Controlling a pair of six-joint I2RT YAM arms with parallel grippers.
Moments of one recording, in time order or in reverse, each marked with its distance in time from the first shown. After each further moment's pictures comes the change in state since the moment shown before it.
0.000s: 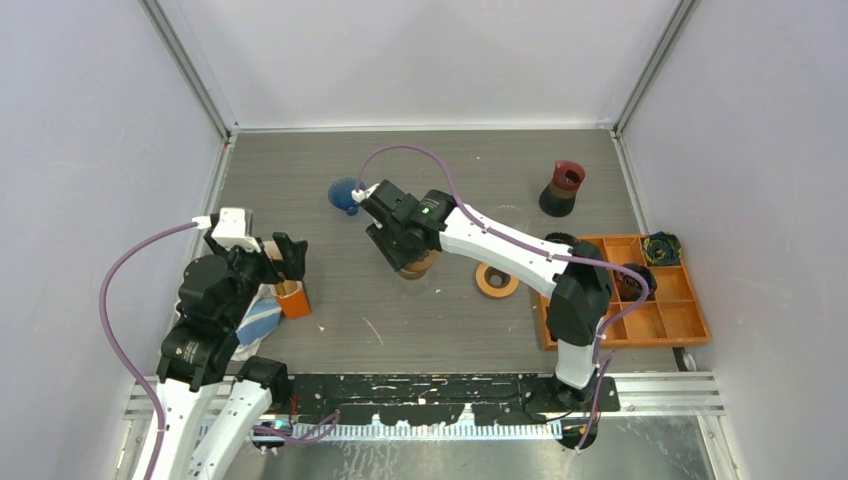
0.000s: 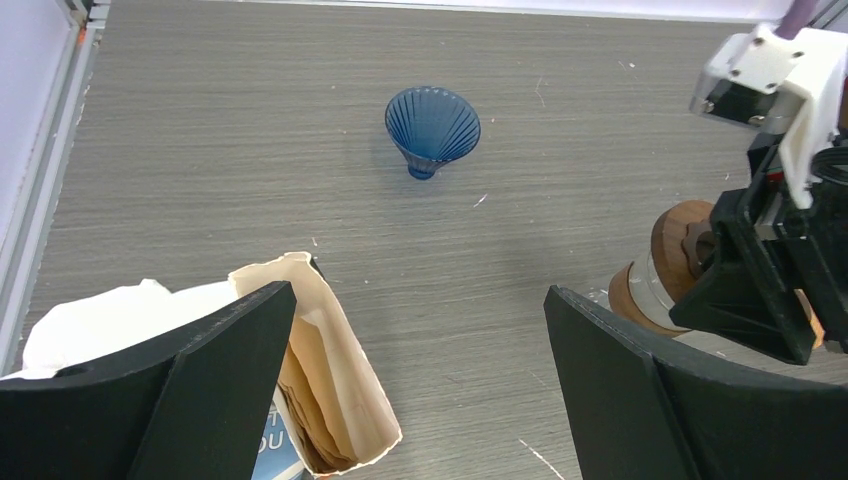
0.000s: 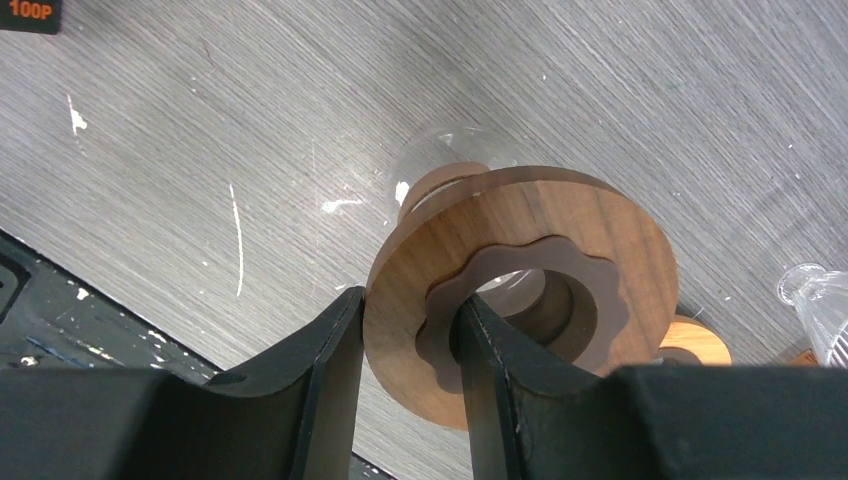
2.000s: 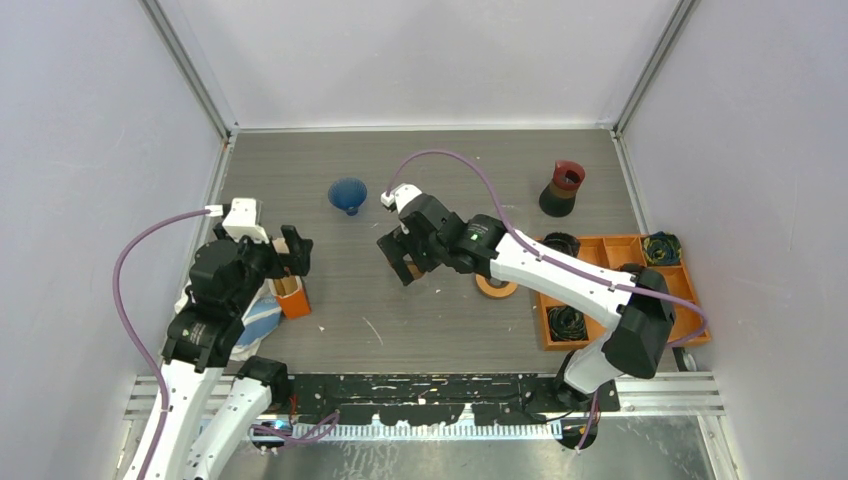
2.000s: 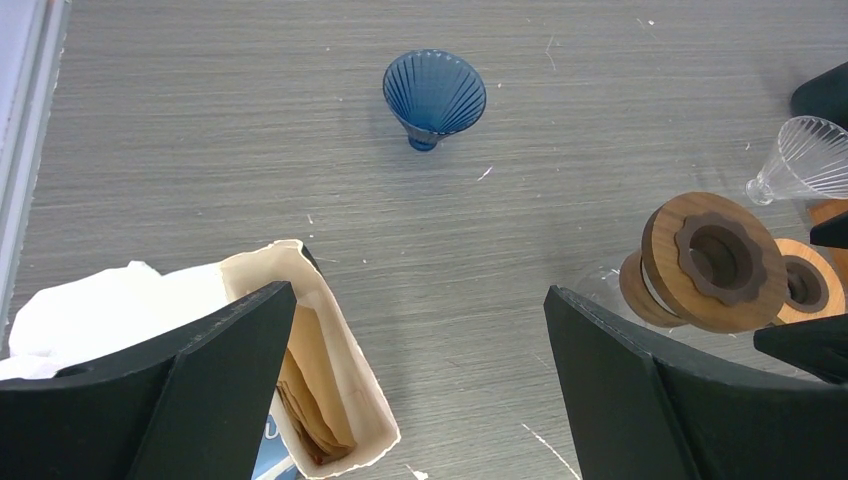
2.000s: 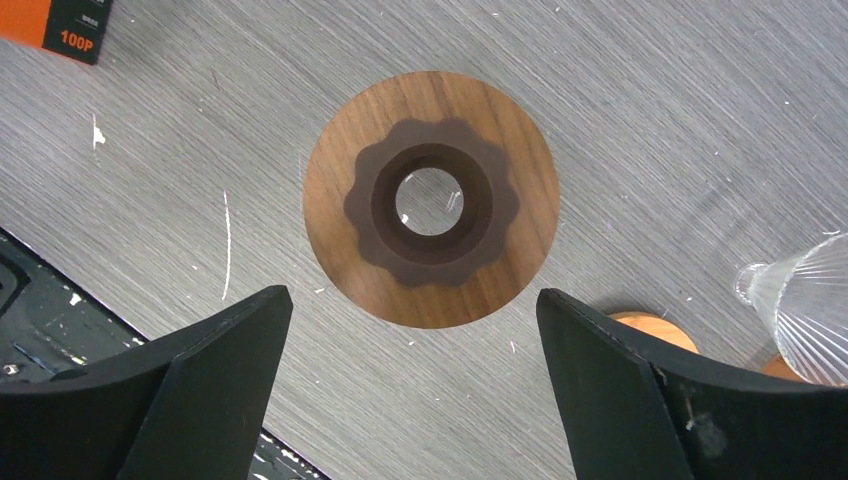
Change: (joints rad) left arm 0.000 0.093 0.019 -0.013 0.012 -0.001; right arm -0.003 -0.313 -0.346 0.254 0.060 -0.022
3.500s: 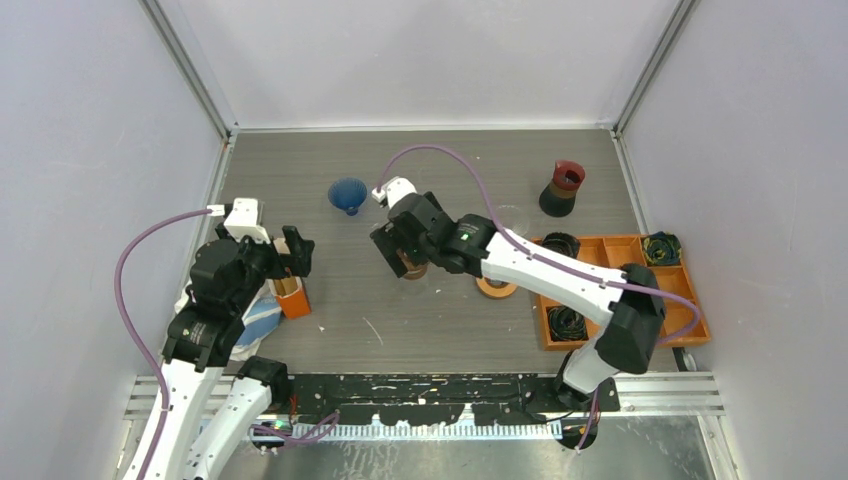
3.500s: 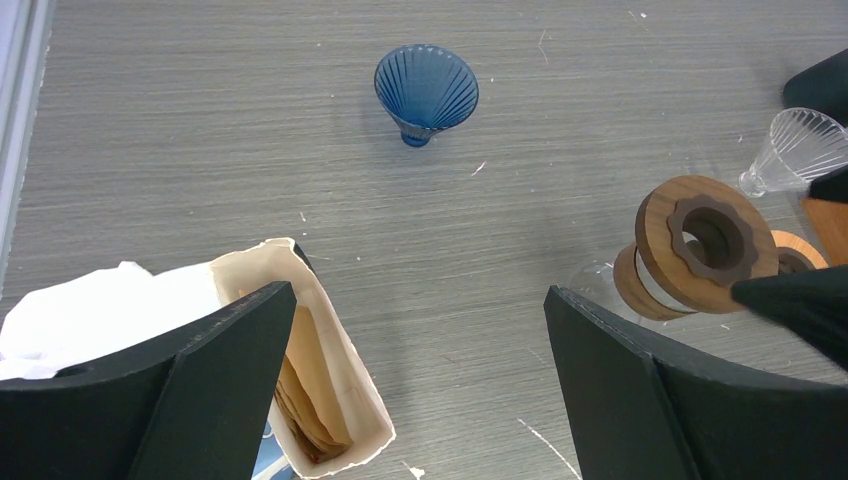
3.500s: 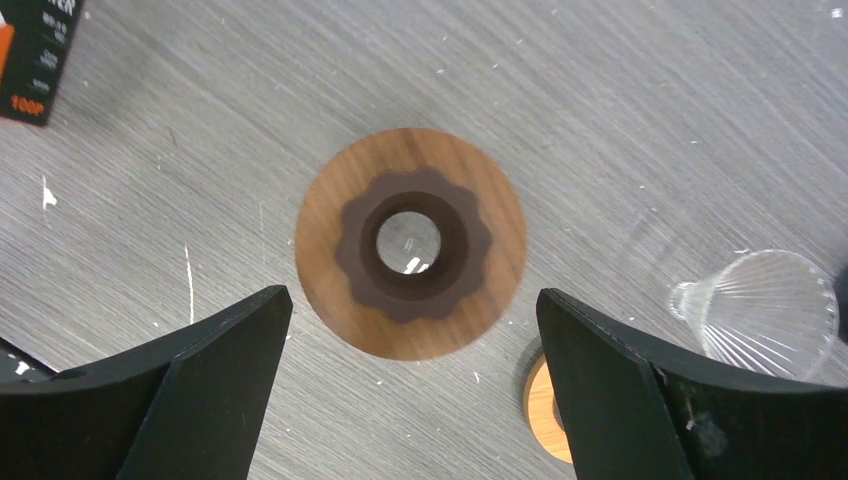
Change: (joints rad) left arm 0.000 0.005 0.000 -0.006 0.018 0.000; right arm 0.035 0.066 0.048 0.037 0.143 -0.038
